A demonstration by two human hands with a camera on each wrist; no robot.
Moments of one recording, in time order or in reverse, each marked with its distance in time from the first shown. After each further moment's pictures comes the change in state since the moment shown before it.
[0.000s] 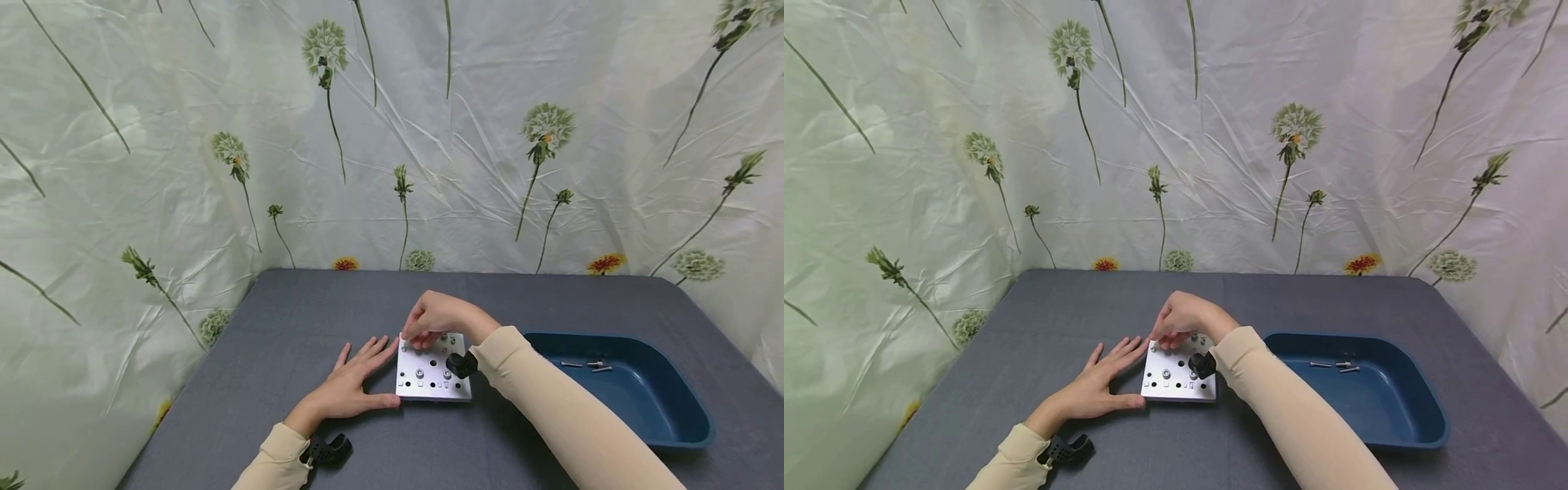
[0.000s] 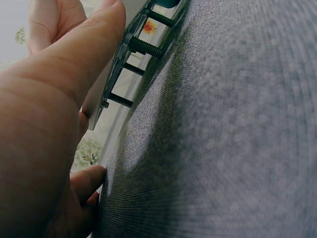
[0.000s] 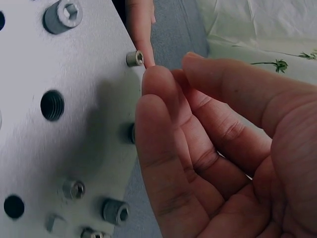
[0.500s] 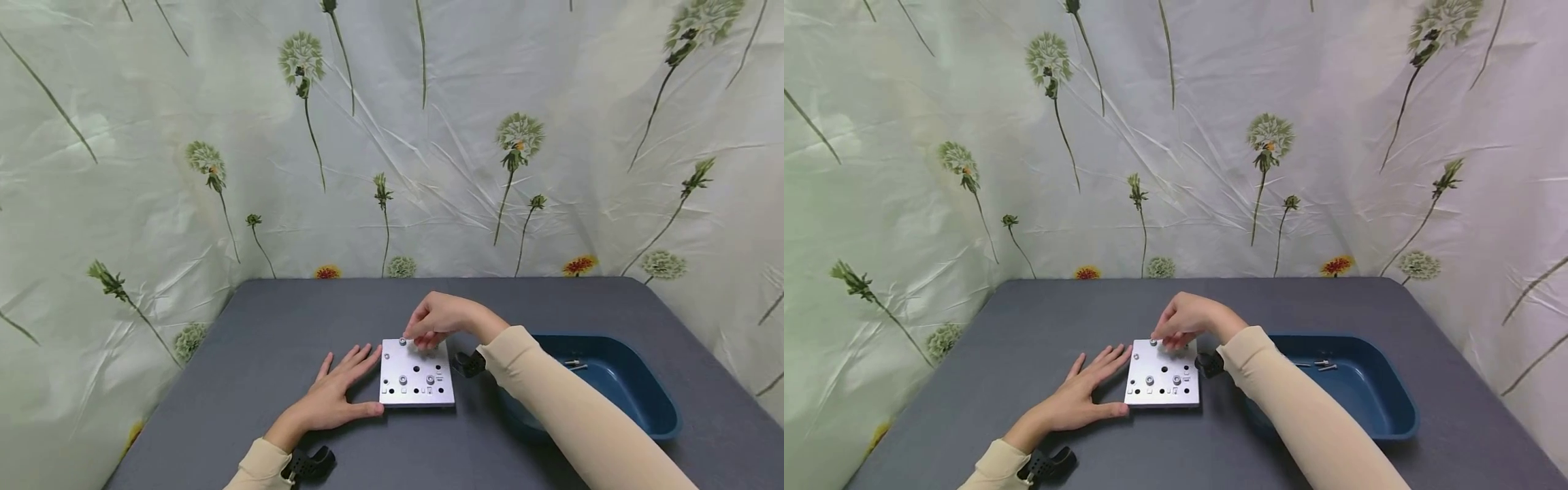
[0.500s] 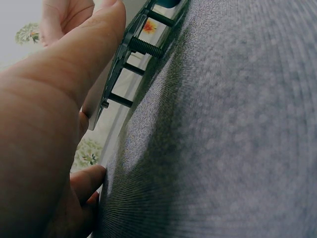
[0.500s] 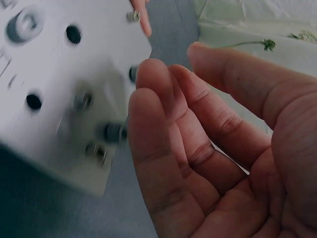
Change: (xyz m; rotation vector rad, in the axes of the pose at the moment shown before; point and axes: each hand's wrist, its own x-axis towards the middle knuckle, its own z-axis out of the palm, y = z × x) left_hand 0.006 -0.001 0.005 -0.024 0.004 0.003; right_hand -0.024 0.022 -0.028 0.007 0.005 -0.001
